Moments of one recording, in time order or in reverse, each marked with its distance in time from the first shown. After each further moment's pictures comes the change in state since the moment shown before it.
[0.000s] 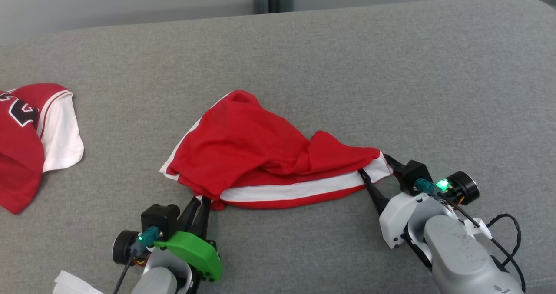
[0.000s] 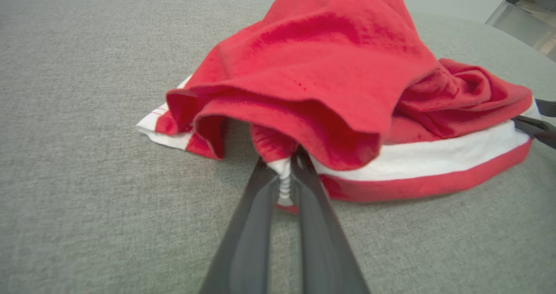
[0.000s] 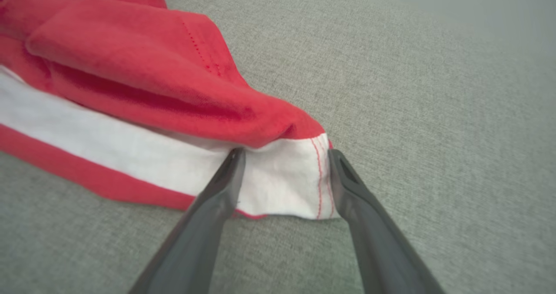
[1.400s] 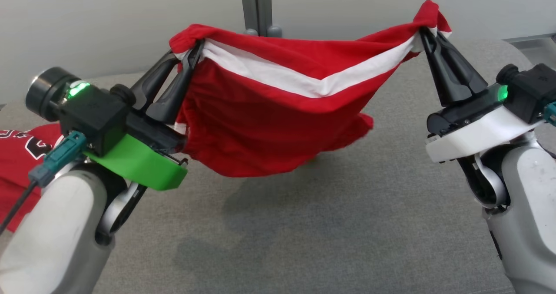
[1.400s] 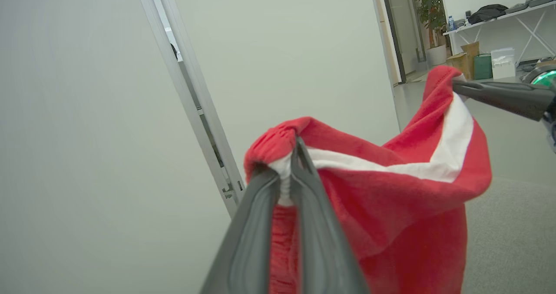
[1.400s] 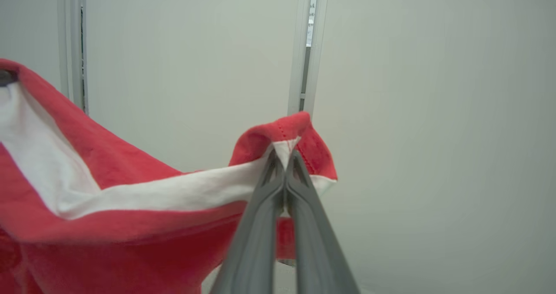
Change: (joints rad) left arm -0.289 0.327 -0.074 -0.741 -0.048 0.000 0.286; right arm 0.025 -0.161 -0.115 -0.892 0.309 0.000 0.209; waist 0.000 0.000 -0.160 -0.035
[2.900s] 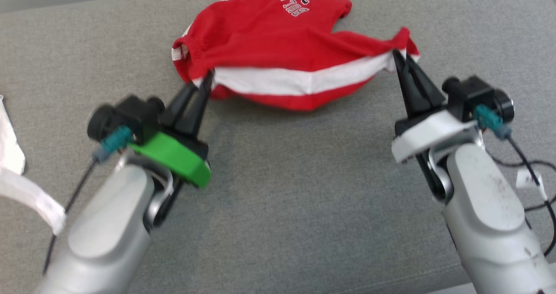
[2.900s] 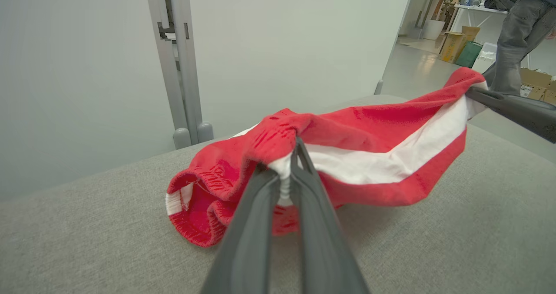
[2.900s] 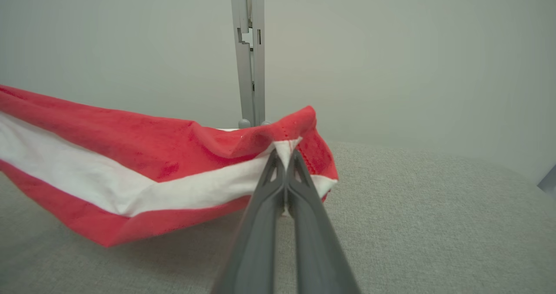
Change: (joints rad) left arm -0.120 -0.108 -0.198 0.557 -0.171 -0.003 -0.286; right arm -0.131 0.159 -0.032 0.500 -0.182 0.000 -0.206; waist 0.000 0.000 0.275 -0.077
